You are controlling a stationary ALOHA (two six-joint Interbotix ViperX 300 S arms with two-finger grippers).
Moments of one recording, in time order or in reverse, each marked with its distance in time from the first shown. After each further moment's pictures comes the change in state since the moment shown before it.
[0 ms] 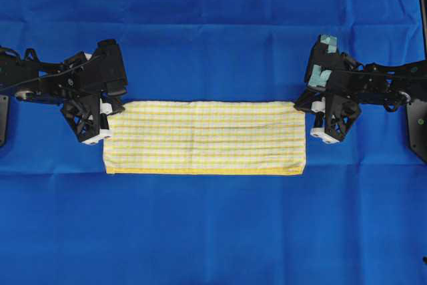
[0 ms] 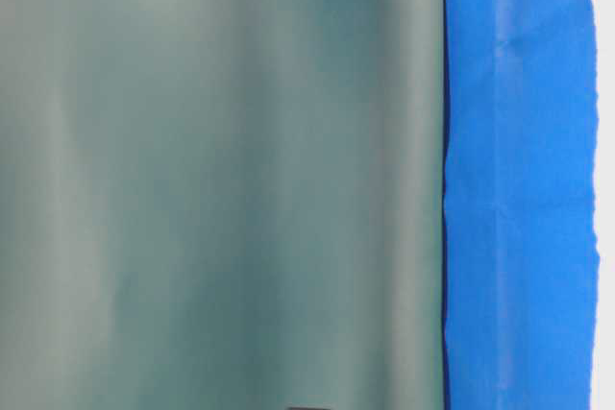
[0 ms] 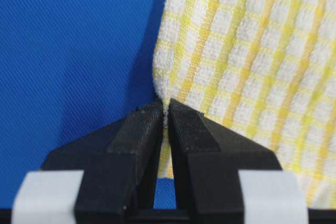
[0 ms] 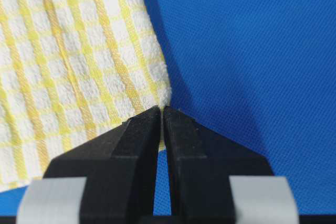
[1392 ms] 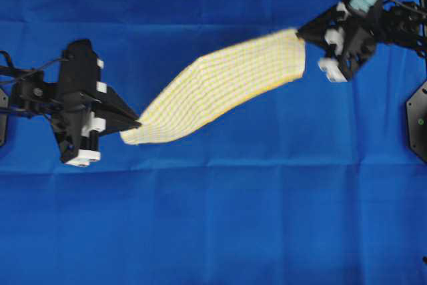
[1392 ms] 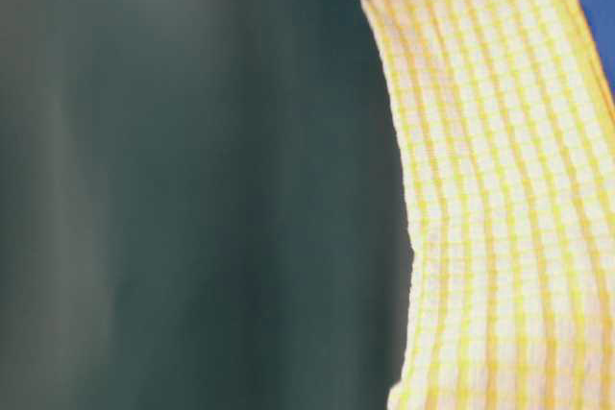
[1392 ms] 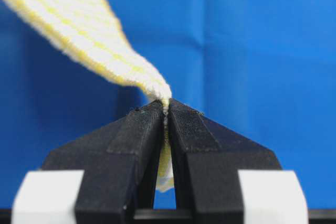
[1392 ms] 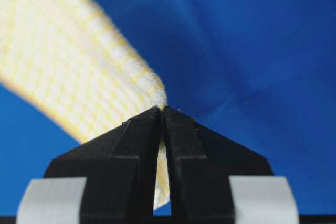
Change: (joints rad) left arm -0.187 -0.250 -0.097 -0.002 -0.035 -0.020; right arm -0.311 -0.245 -0.118 -0.135 0.075 -0.003
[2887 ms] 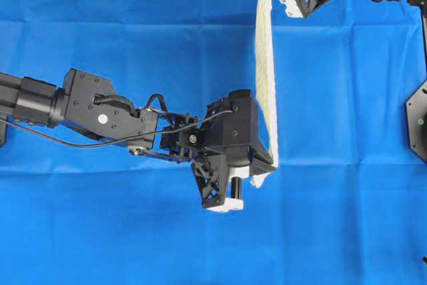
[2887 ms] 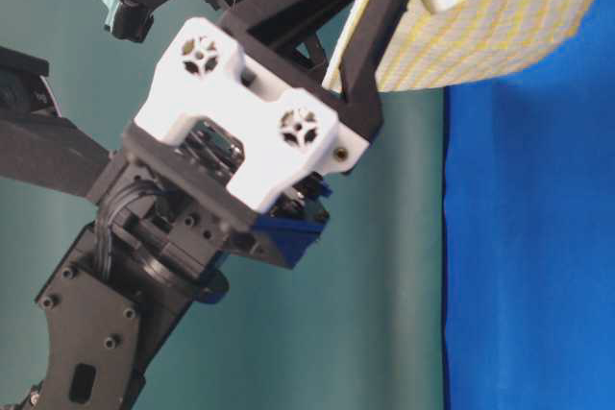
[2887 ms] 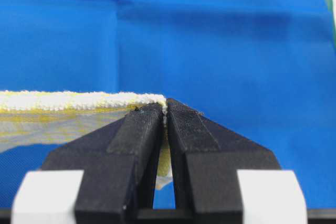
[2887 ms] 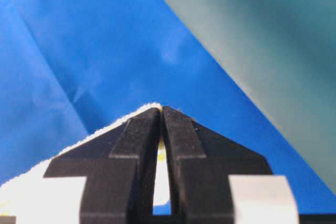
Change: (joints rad) left arm -0.091 0.589 -0.672 0.000 -0.031 0.003; right arm -0.153 0.247 -0.239 -0.031 -0.103 -0.008
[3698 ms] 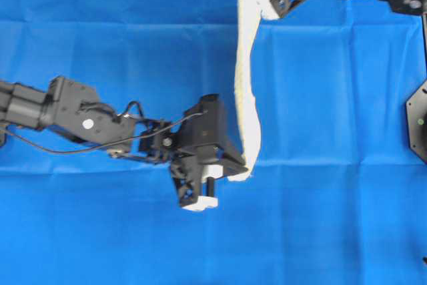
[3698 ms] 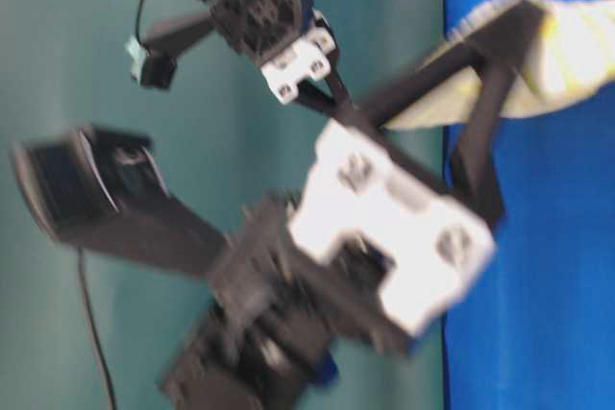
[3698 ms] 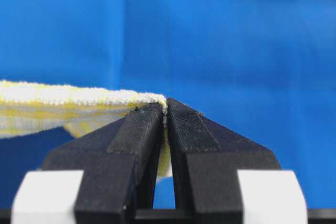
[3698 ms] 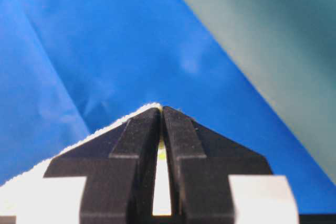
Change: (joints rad) left arm -0.012 -0.029 0.219 -0.035 -0.175 -0.049; right arm 0.048 0.169 -0.132 -0.002 0.009 -0.002
